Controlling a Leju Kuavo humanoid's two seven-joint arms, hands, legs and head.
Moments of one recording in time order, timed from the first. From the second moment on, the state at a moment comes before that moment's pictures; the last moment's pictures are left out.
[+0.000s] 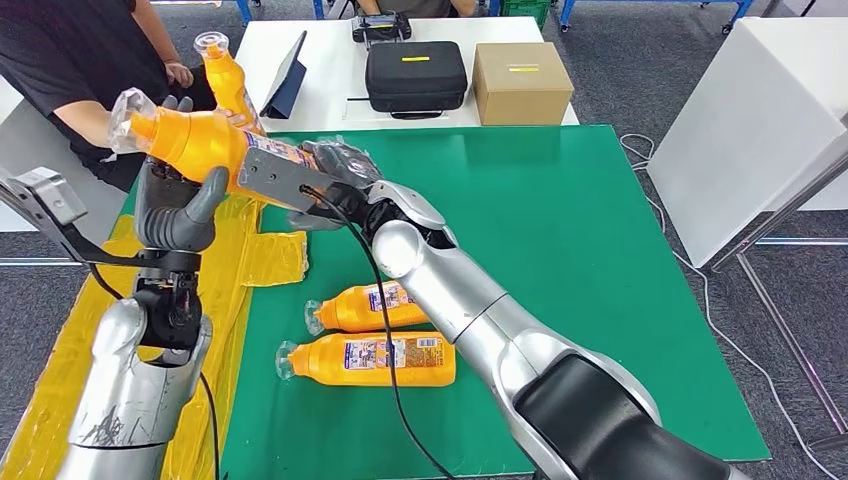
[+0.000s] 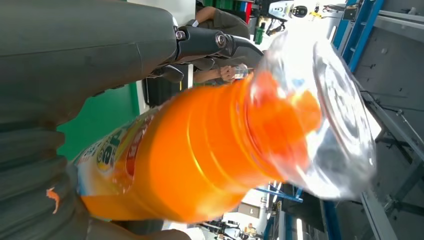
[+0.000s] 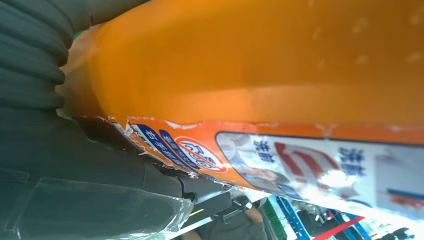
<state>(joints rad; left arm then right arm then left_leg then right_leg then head) -0.50 -0.09 -0.24 -1.44 0.44 0.06 -0.16 -0.92 0.32 0.57 -0.87 0.52 0.07 0.23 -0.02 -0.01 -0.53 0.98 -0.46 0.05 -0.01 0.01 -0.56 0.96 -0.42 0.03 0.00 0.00</state>
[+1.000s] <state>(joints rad) -0.40 -0.11 -0.27 -1.54 0.45 0.08 -0.14 -0.83 0.33 0.68 -0.97 0.65 0.08 0.31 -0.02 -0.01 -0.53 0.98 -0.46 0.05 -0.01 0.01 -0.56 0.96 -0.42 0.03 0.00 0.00</state>
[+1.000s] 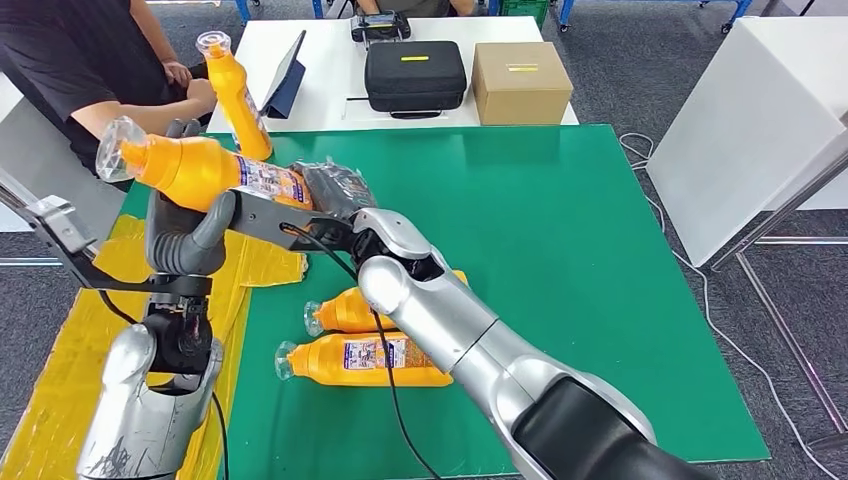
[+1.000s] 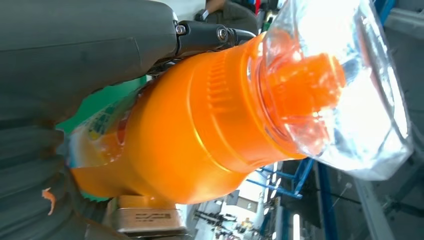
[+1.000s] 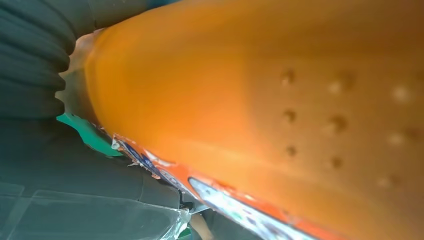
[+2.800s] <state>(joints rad) -0.37 -0.09 -0.32 -1.57 0.43 0.08 -0.16 -0.85 0.24 0.55 -1.06 0.54 0.01 0.28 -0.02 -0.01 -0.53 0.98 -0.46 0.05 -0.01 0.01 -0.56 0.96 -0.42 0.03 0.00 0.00</state>
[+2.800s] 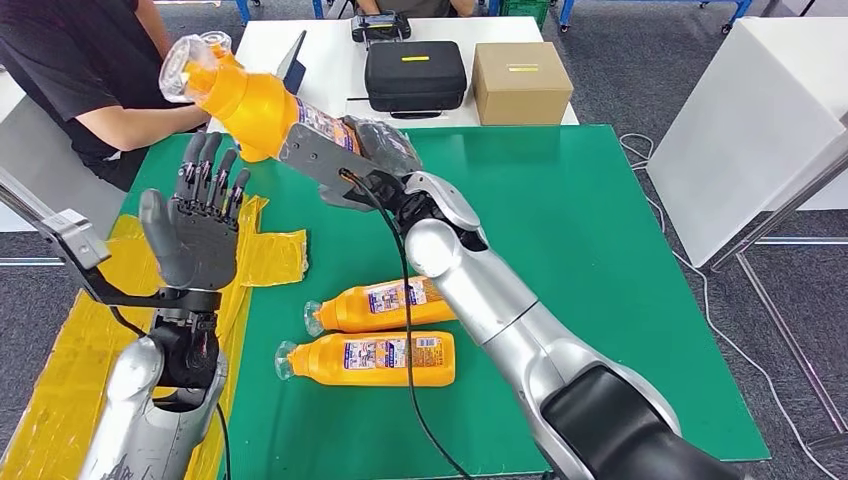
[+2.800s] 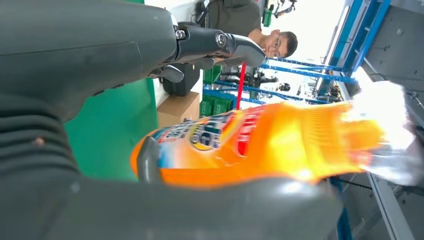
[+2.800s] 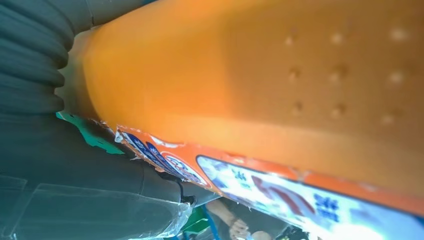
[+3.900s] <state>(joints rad) -0.15 -0.08 -0.16 -1.72 0.28 0.22 -0.27 -0.93 0.36 0.95 -1.02 0.16 -0.14 0.31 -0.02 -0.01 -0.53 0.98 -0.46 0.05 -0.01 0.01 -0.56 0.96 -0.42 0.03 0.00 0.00</state>
